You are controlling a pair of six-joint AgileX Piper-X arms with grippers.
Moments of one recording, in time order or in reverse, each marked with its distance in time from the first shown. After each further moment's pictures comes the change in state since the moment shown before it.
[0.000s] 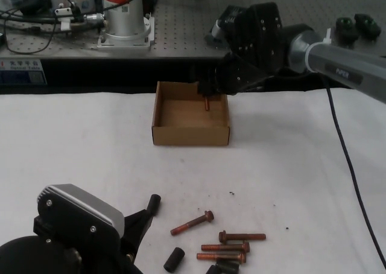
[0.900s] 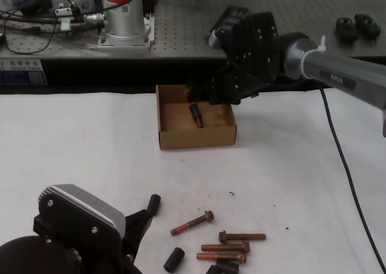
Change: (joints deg) left arm 0.0 0.0 0.0 0.0 -0.1 1.4; right arm 0.1 1.1 -1.1 0.4 -6.6 0.8
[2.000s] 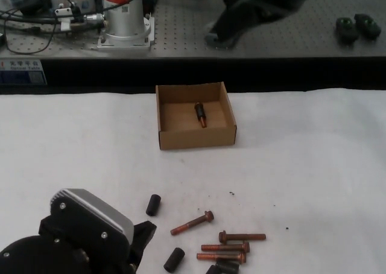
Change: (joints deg) left arm 0.0 0.0 -1.0 5.3 2.2 0.7; right arm 7.7 -45.1 13.9 38.5 -0.5 -24.4
